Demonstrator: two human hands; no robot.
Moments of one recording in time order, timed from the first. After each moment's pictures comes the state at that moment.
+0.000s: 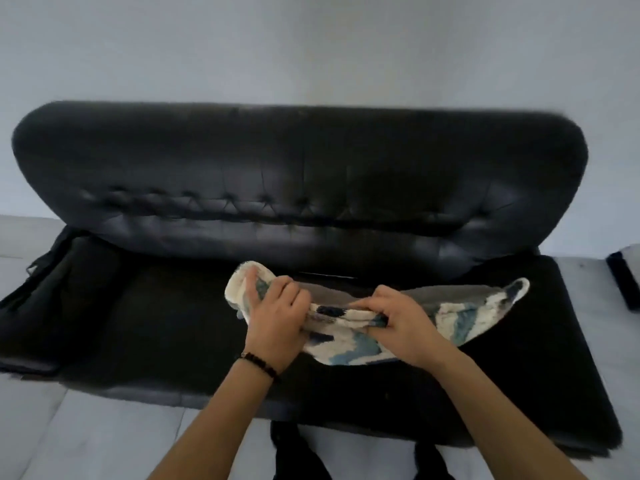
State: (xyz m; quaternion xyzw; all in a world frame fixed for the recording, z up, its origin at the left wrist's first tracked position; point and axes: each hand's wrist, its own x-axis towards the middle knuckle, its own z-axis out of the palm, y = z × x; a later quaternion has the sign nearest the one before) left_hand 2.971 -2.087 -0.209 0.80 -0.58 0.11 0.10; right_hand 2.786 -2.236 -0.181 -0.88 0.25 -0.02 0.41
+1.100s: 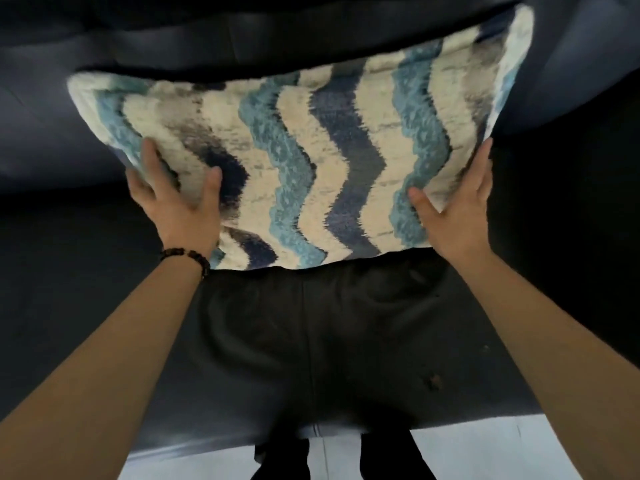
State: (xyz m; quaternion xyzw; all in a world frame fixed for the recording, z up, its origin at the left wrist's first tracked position) left_hand 3.146 -2.256 -0.668 0.88 -0.26 -0.16 0.37; right_hand 2.836 -2.395 -0.668 -0.66 0.66 -0.14 0.32
